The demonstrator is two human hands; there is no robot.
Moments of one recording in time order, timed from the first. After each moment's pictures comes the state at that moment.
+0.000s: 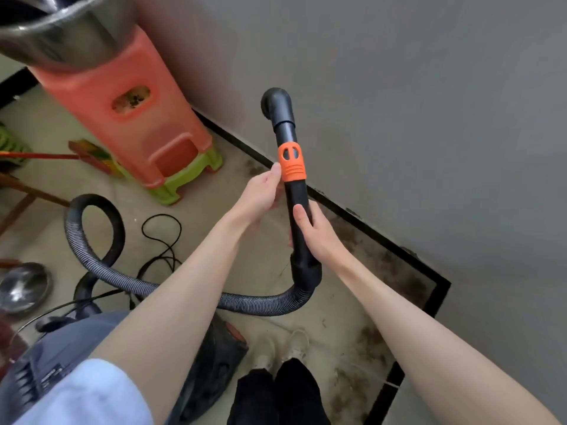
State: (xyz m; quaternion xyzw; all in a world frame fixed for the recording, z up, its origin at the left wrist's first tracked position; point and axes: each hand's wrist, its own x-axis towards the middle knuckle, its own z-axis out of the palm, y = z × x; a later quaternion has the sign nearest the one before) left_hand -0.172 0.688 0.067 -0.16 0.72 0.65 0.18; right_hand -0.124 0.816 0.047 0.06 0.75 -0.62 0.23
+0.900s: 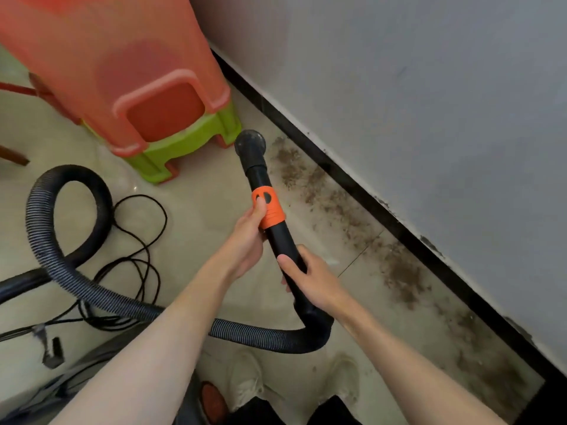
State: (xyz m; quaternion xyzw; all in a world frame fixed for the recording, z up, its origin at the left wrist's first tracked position) left_hand -0.258 0.596 -0.282 -0.30 0.50 0.81 0.12; right_hand -0.235 0.739 -0.284 -0.02 0.77 -0.51 0.39
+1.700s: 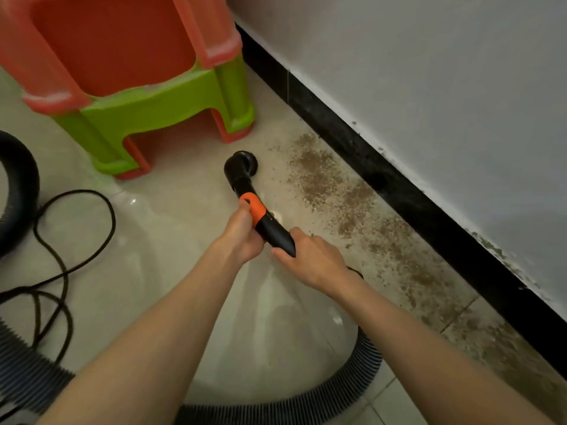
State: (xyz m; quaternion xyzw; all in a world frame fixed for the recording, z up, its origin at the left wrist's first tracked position) left_hand -0.380 0.545 -0.560 -0.50 0.30 0.81 0.00; right_hand -0.380 0.676 -0.551 -0.24 0.91 -0.18 0.30
